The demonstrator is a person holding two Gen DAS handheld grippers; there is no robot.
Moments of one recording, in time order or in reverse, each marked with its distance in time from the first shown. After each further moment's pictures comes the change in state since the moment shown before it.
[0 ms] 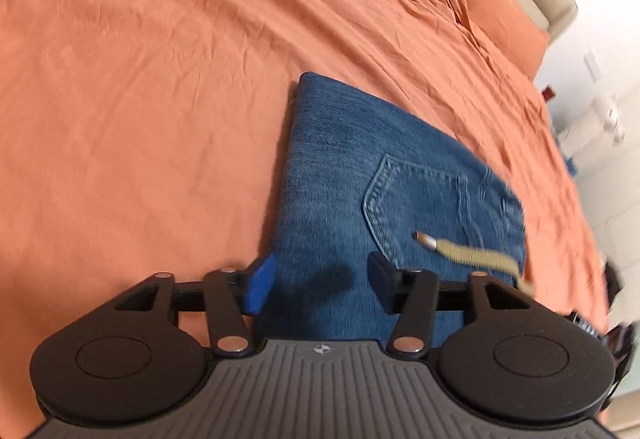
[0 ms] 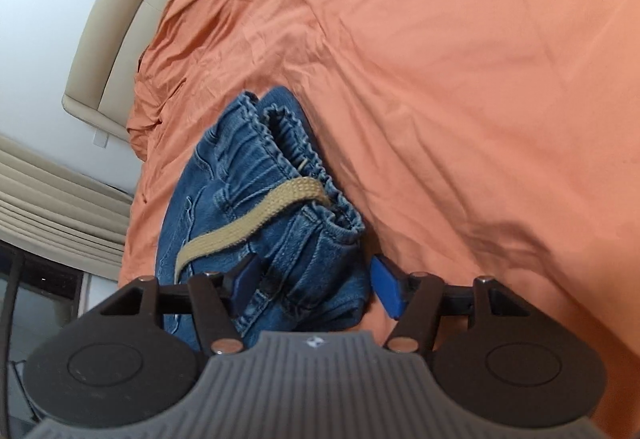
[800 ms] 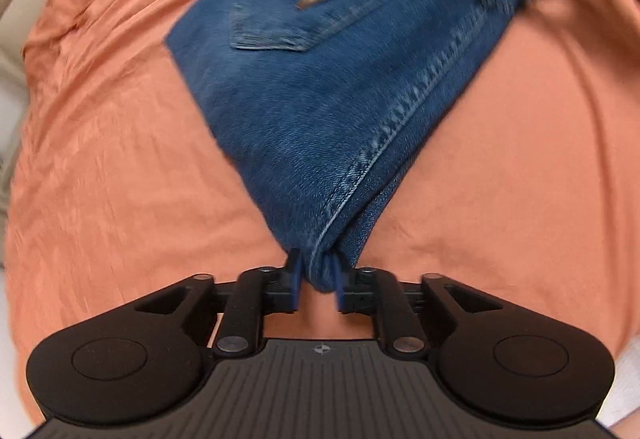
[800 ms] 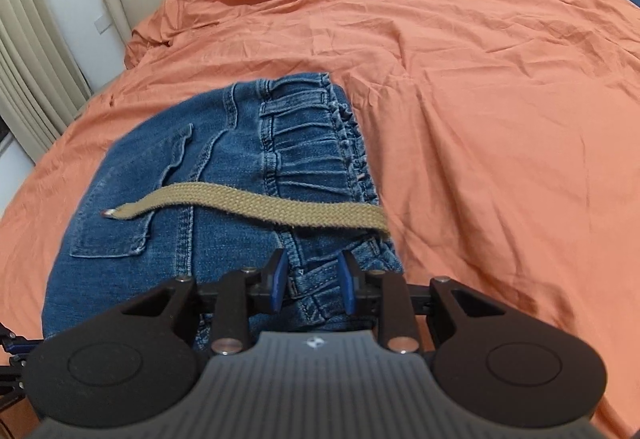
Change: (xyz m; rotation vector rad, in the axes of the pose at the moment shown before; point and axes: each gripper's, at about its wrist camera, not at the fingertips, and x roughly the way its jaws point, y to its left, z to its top) left arm -0.005 -0.071 -0.120 0.971 0.232 0.446; right arm 0.006 0.067 -0.036 -0.566 -0.100 -0.262
